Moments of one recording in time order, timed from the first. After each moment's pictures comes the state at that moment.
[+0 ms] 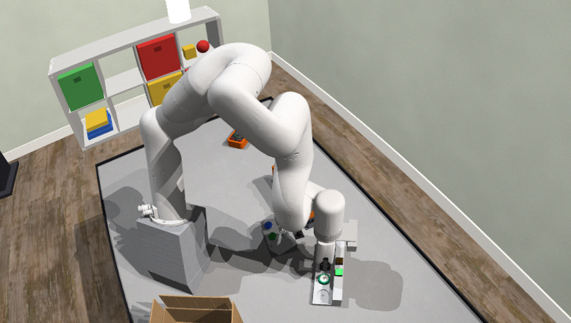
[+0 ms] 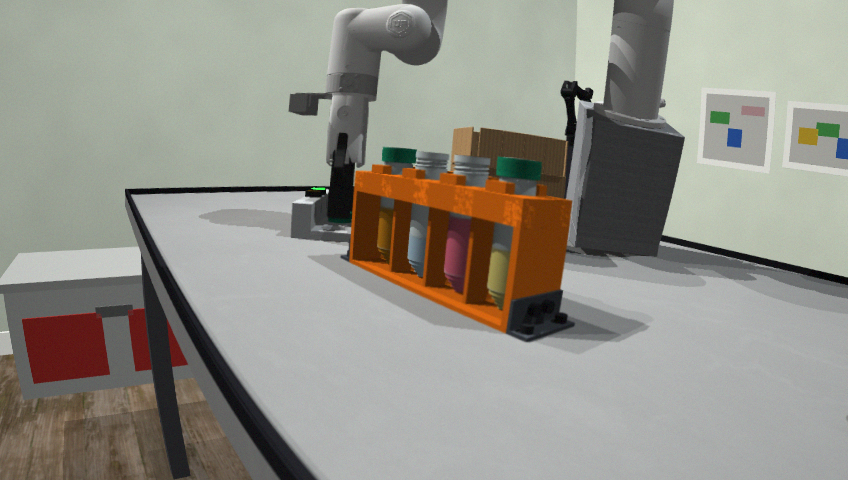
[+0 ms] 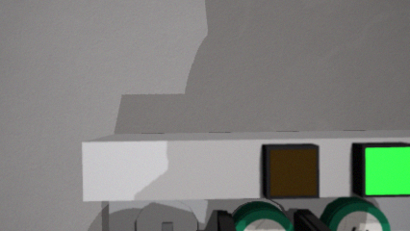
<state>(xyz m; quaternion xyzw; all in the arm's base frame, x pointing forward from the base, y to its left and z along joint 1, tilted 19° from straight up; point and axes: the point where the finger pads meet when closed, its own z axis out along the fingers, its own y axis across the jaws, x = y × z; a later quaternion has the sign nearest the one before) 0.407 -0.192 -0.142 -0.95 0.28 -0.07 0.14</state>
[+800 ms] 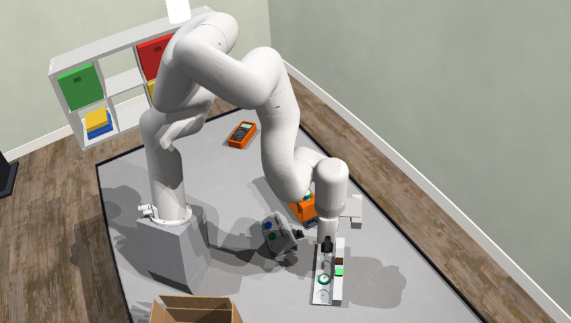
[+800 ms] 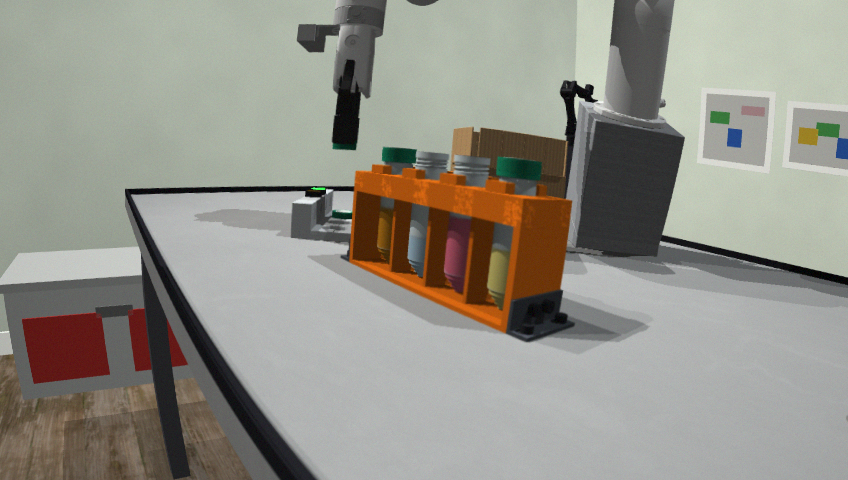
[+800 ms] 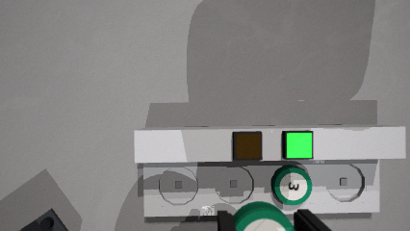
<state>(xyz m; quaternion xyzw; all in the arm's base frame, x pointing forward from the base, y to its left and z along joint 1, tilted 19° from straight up) 0.385 -0.217 -0.045 -0.95 0.28 -0.07 0.14</state>
